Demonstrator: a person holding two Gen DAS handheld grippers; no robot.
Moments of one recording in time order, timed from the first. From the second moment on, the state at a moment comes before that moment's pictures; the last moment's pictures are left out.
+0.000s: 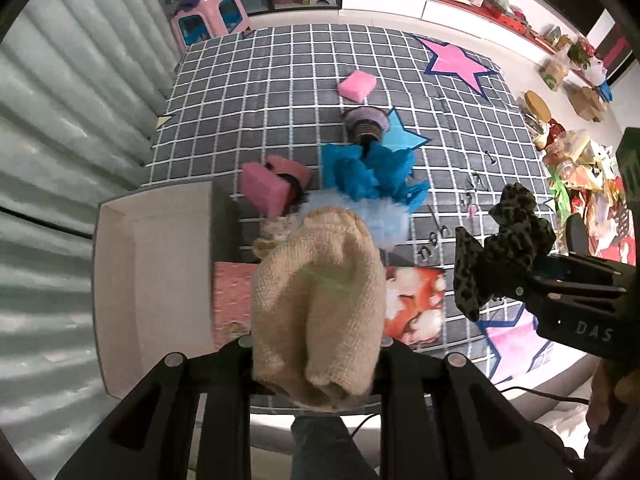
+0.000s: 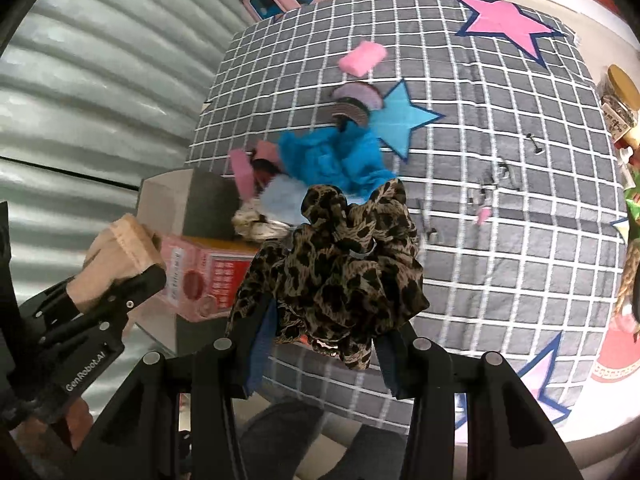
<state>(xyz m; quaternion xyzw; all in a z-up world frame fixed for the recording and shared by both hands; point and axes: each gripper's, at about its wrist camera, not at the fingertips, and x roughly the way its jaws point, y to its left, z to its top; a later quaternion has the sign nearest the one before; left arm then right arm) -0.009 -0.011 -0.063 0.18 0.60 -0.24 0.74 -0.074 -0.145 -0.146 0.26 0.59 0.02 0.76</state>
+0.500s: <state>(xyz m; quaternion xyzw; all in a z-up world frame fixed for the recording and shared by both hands) 0.018 0.113 -0.068 0.13 0.61 -0.22 0.75 -0.036 -0.037 -0.114 0.21 0.59 0.03 0.78</state>
